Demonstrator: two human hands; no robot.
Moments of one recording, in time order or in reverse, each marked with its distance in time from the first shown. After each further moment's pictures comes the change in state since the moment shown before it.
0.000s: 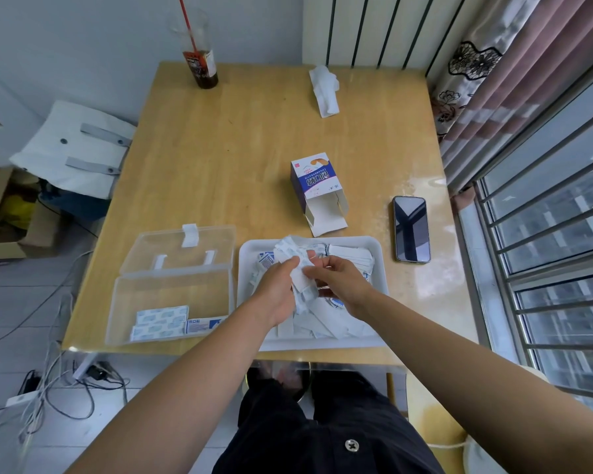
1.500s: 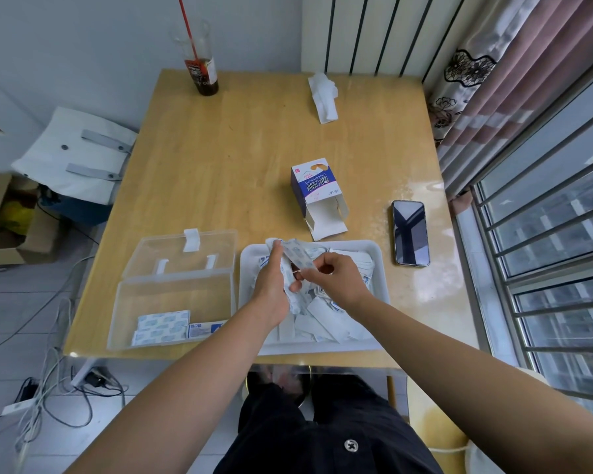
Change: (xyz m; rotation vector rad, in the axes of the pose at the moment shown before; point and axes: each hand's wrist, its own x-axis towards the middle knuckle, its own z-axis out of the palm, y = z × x) left_hand -0.001 0.009 0.002 -0.110 0.160 -0.001; right_hand -0.008 -0.009 0.010 -0.316 0.152 -0.261
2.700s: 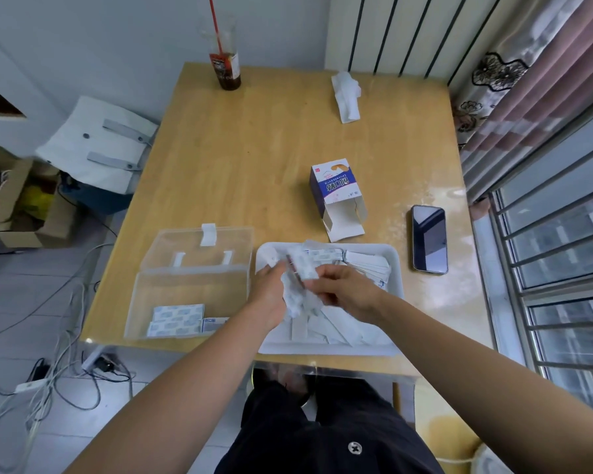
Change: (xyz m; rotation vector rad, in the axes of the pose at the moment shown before) left_hand 0.002 0.005 -0.030 0.077 0.106 0.144; right_hand 0.006 -0.004 0.008 0.230 -0.354 0.249
